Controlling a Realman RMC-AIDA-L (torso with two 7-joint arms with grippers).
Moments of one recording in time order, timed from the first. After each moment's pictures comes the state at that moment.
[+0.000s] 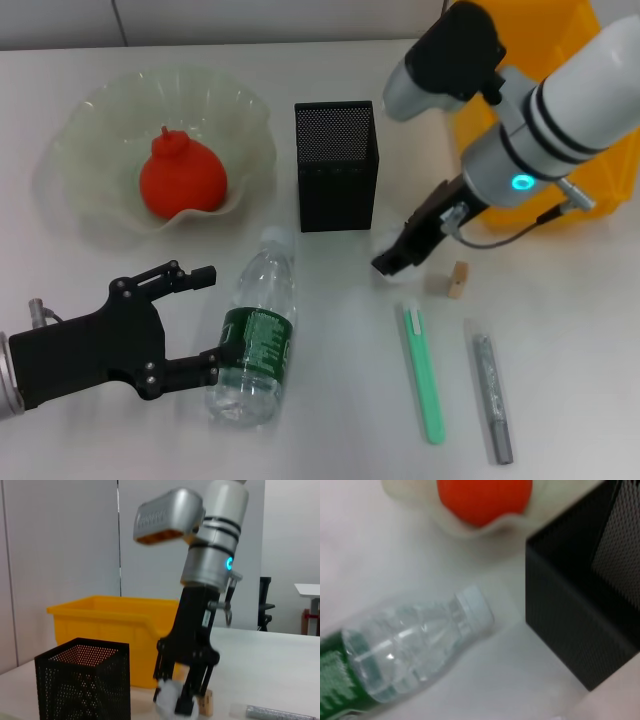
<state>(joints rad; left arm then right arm) -0.26 -2.07 0.83 0.53 1.79 1.65 -0.83 0.79 2.09 -1.53 -1.02 -2.44 -1.32 2.51</state>
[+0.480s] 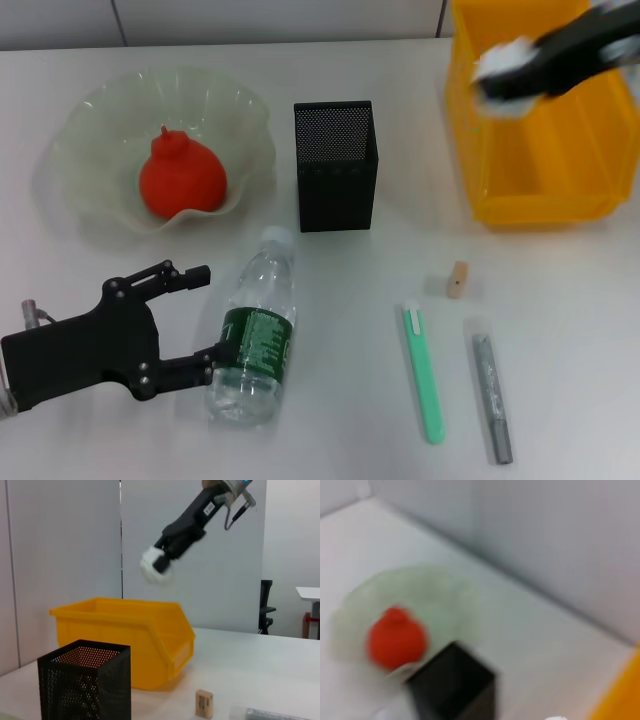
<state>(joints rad) -0.26 -2.06 0.83 0.54 1.79 1.67 -0.84 0.60 2.08 -1.00 -1.65 -2.44 -1.62 2.45</state>
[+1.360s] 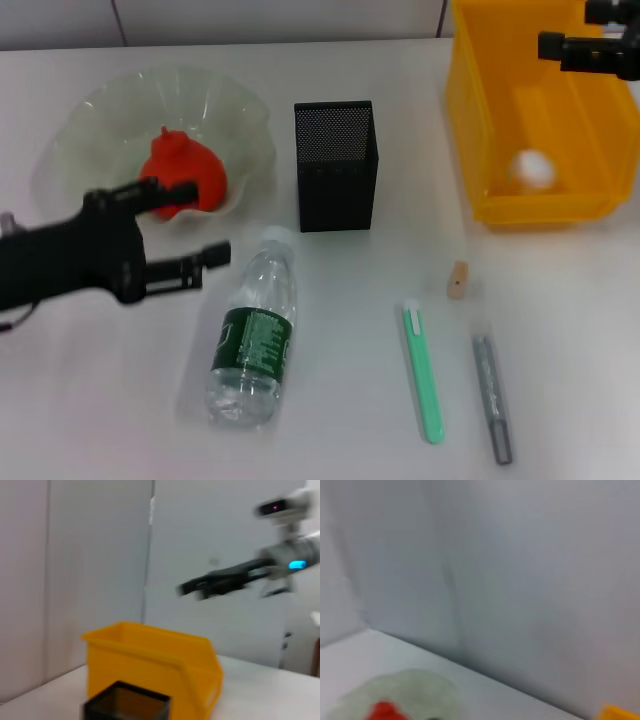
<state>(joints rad) -0.25 -2.08 0.92 0.89 1.69 1.64 -1.29 0.37 2.08 -0.82 -1.32 -1.91 -1.40 1.87</state>
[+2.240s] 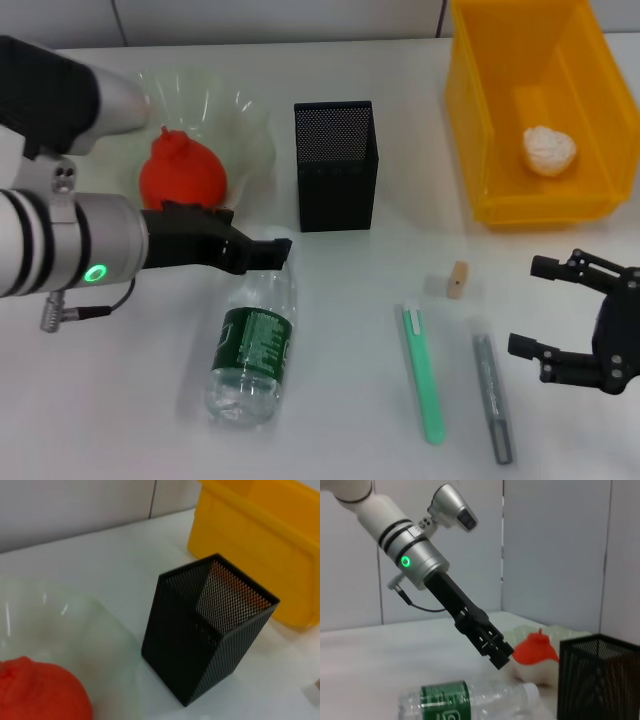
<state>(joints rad) -0.12 -2.08 1.71 1.66 2.39 1.06 -2.71 0.15 2.08 -0.82 -0.75 -1.75 -1.71 0.93</state>
